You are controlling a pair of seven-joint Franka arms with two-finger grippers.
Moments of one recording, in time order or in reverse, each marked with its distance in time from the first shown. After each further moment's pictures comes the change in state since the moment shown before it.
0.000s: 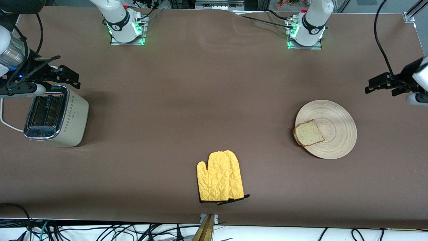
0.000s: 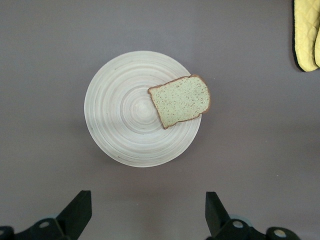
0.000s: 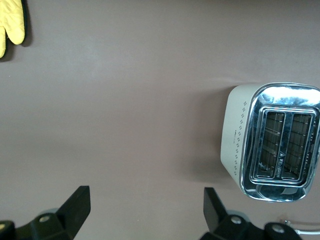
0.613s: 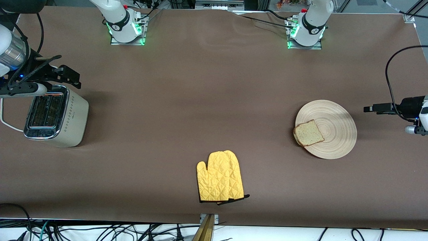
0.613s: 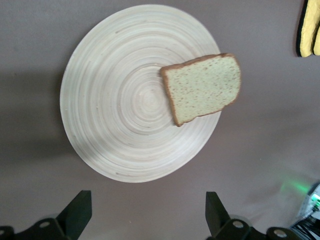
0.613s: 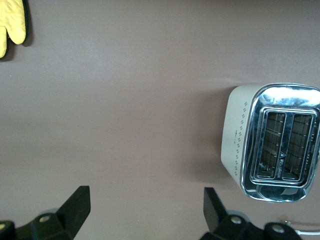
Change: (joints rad) left arm 0.296 0.369 0.002 -0.001 -0.273 0.016 0.423; right arm 0.000 -0.001 0.002 0.000 0.000 0.000 0.000
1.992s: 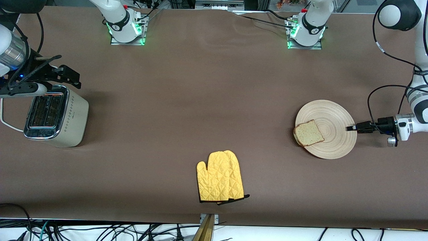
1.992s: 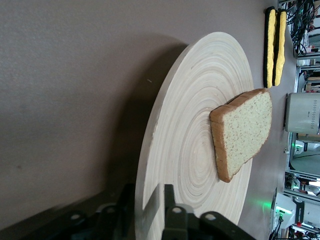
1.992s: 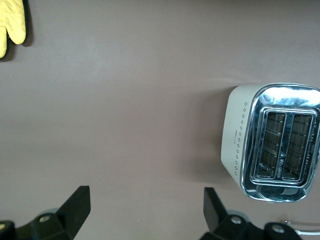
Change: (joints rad) left arm 0.137 0.400 -0.006 0.105 -0.346 0.103 0.403; right arm 0.000 0.000 0.000 0.000 0.000 0.000 0.000
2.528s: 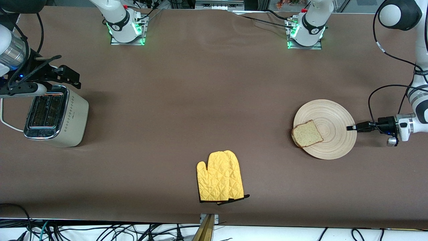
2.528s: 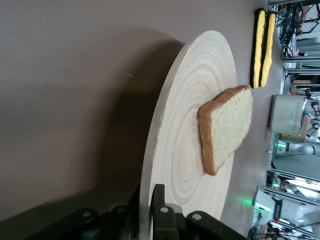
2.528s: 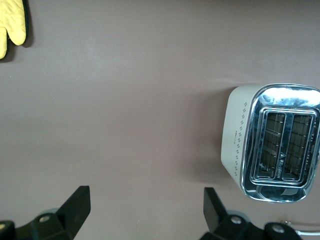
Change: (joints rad) left arm -0.005 -0.003 -0.013 0.009 -0.011 -0.080 -0.072; right arm 0.000 0.000 0.000 0.000 0.000 0.003 0.001
